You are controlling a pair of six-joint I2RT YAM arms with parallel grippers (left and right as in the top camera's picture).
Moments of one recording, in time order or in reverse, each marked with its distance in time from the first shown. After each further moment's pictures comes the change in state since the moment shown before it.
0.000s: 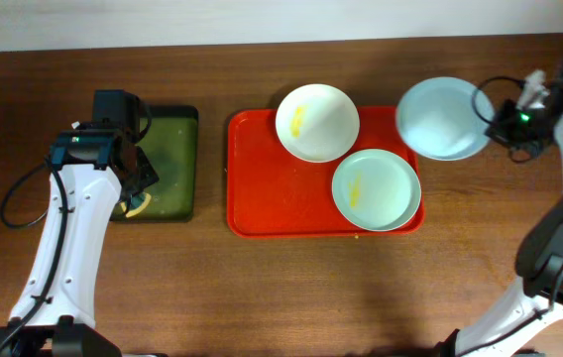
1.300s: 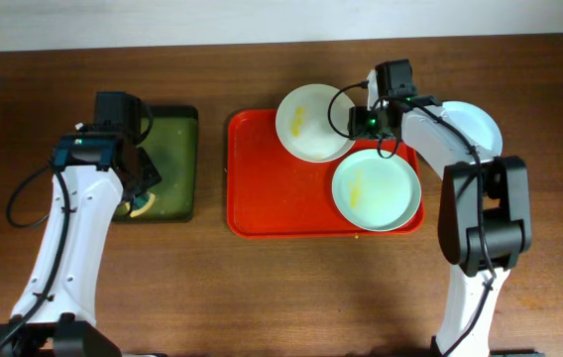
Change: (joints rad) left arm 0.000 0.000 -0.033 0.044 0.031 0.000; right arm 0.585 0.158 -0.100 0.401 0.227 0.058
